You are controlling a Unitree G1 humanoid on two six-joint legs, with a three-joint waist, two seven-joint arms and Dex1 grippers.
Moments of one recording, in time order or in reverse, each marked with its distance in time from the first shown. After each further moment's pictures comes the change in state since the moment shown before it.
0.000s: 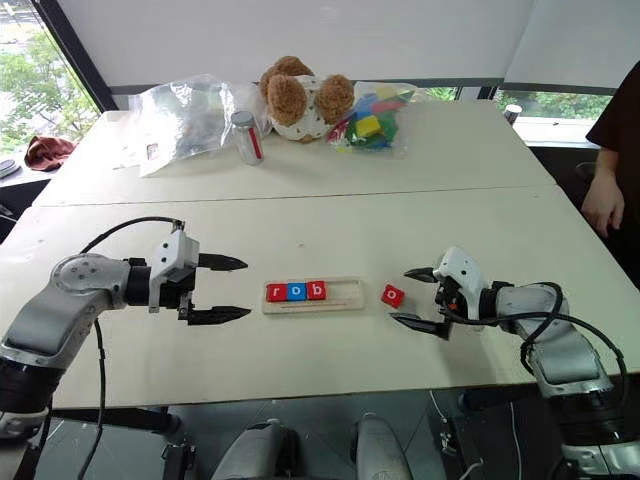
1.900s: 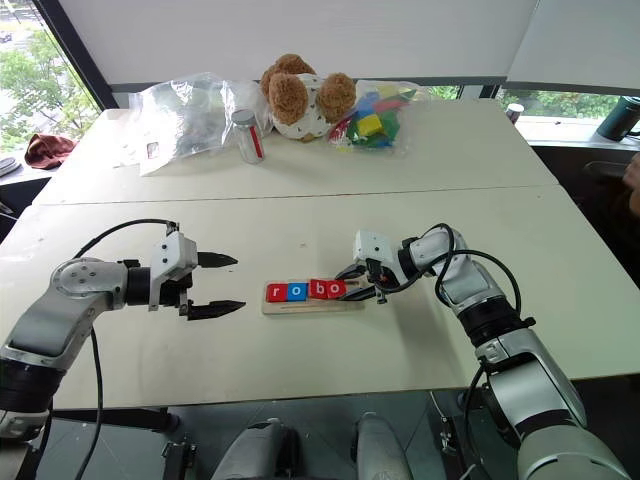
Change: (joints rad) left arm 0.007 -0.010 -0.003 0.074 0.076 -0.068 0.058; right arm -0.521 0.193 0.371 0.453 -0.167 -0.242 0.255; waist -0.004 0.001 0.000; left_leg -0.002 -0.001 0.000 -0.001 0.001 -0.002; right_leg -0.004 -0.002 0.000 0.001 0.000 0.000
